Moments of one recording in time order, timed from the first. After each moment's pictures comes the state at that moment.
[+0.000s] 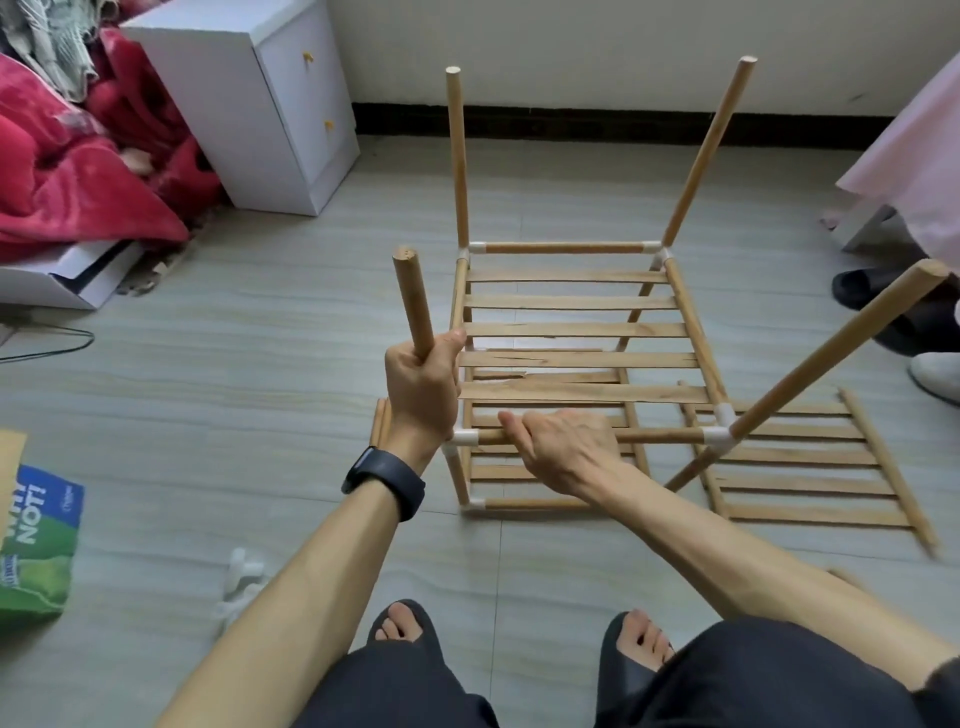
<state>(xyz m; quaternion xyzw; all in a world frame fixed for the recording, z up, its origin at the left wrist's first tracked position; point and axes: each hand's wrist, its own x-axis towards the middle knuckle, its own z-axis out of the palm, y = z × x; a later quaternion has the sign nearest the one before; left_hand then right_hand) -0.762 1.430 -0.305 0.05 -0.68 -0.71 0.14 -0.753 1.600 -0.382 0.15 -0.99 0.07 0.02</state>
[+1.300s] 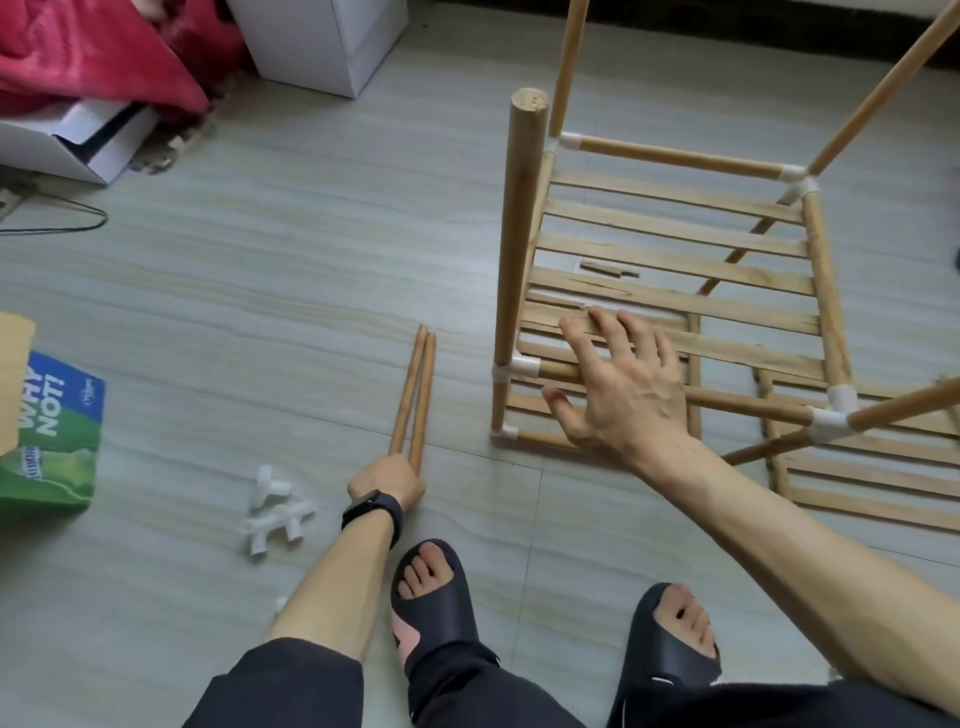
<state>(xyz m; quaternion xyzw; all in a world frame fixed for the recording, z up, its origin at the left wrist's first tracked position) -0.704 1.301 -0.556 0.22 -0.92 -0.06 -0.33 -0.761 1.563 -0.382 0.13 -0.99 0.00 0.02</state>
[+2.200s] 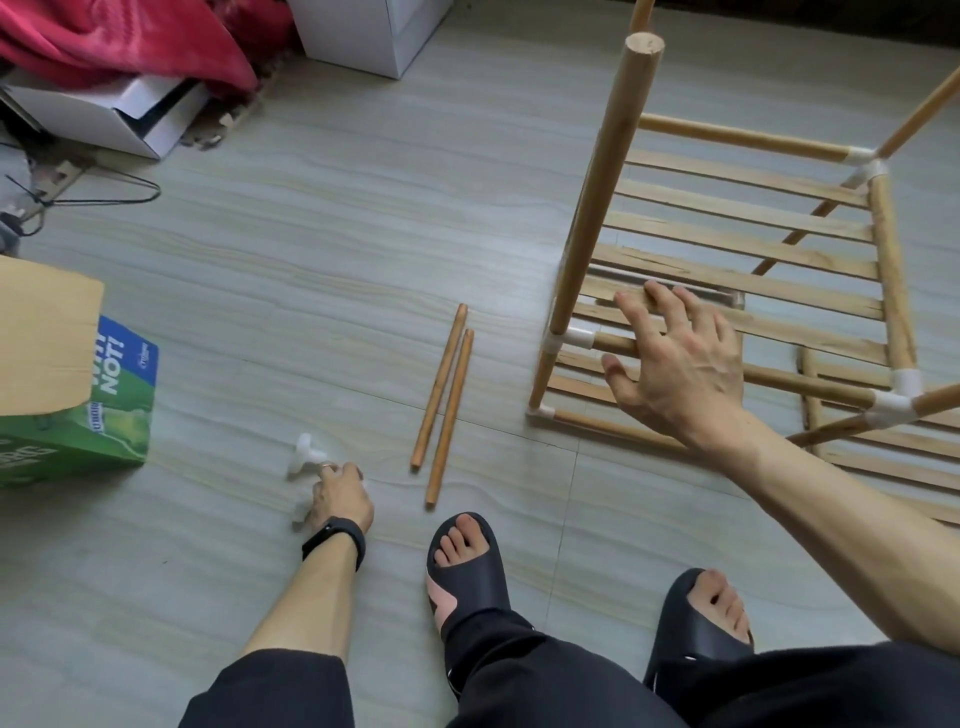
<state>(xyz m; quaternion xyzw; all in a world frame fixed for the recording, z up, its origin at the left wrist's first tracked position) -0.622 1.210 -0.571 0.33 -0.90 -0.14 -0.24 -0.764 1.563 -0.388 0.12 -0.99 -0.01 0.04</state>
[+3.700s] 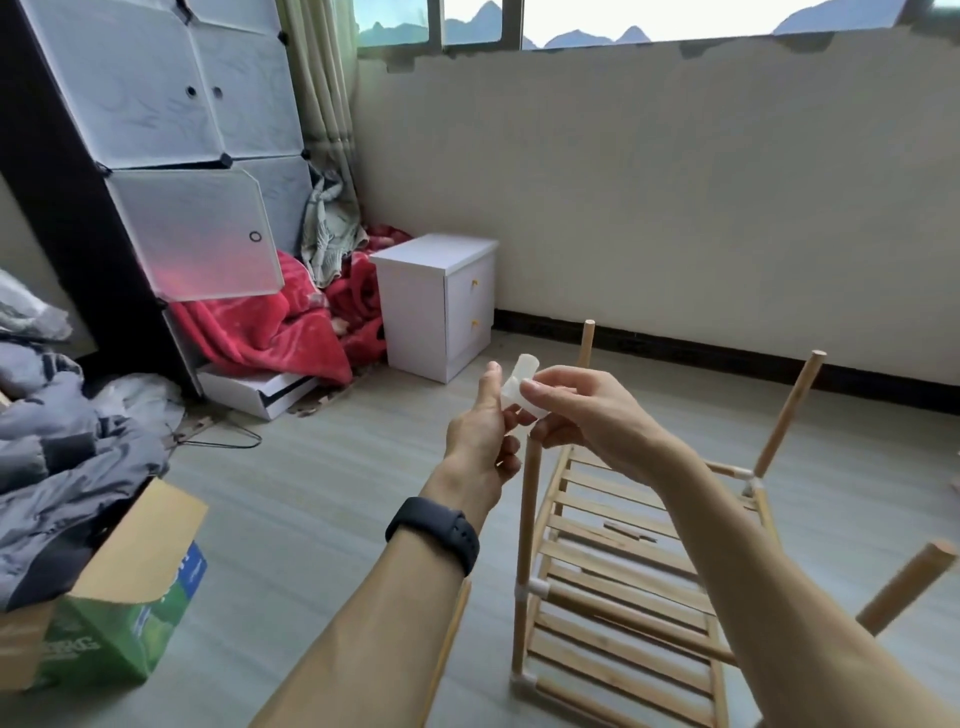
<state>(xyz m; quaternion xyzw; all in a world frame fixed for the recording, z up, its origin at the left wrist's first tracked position) -0.763 1.384 -0.143 0.24 -0.53 -0.81 0.05 -0.799 1.522 -0.112 0.26 -0.72 0.62 -0.15</state>
